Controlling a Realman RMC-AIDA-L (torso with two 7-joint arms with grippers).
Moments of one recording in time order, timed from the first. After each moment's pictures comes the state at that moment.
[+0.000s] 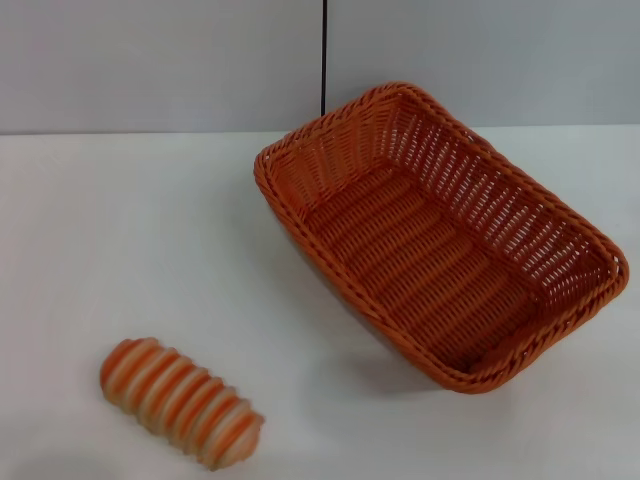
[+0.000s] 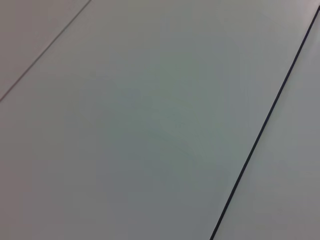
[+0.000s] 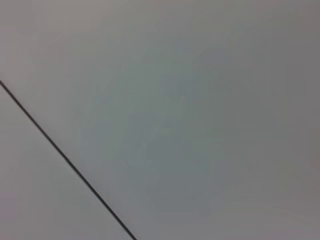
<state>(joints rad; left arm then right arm) -0.09 -2.07 -0.48 -0.14 1.67 1.77 -0.66 0.27 2.06 0.03 -0.36 1.72 1.39 -1.82</state>
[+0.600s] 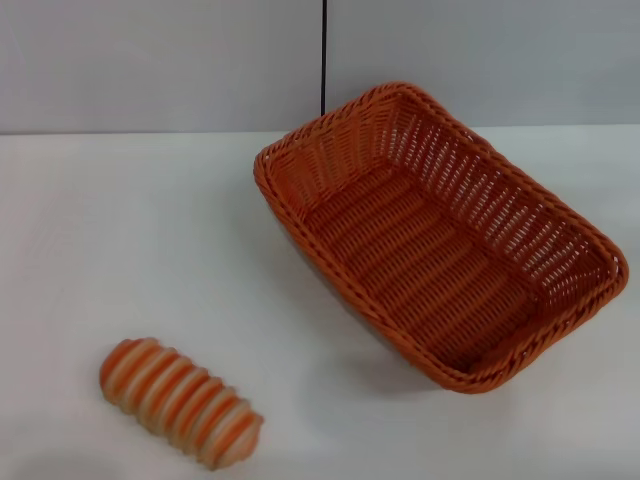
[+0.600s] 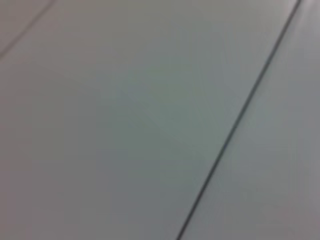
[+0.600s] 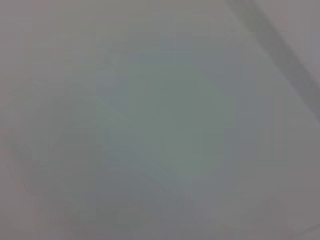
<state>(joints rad) -0.10 -2.07 -0.41 -0.13 1.68 1.78 -0.67 0.36 1.84 -0.41 -0.70 1.46 1.64 -1.30</state>
